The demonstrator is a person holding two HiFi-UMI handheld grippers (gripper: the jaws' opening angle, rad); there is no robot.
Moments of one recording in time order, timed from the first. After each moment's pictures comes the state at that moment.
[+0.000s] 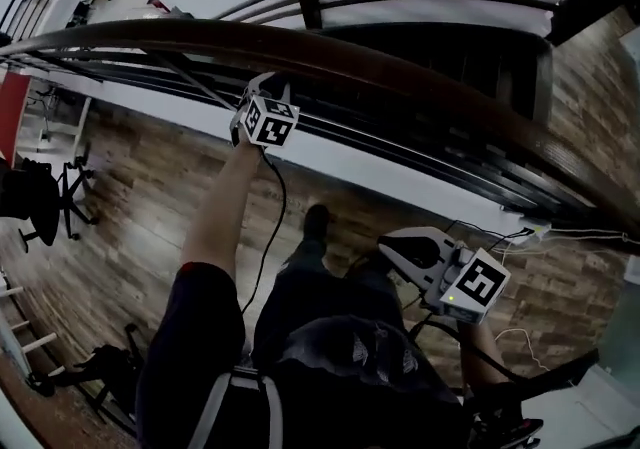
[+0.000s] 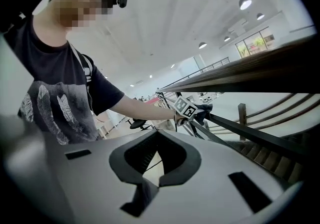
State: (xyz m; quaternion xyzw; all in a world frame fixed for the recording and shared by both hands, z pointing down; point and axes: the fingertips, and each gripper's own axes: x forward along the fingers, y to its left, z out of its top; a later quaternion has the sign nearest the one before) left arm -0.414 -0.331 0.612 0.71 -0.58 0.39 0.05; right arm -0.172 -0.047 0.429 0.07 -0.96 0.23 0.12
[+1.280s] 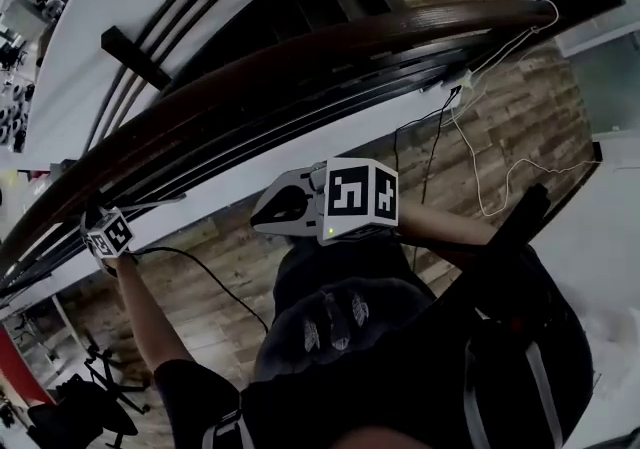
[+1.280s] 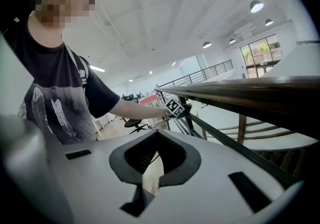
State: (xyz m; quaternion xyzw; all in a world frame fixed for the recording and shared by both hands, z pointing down) left arm -0.713 -0.324 0.575 0.55 -0.69 0.47 0.05; right arm -0.328 -0.090 0.397 0.08 -0.96 0.21 0.16
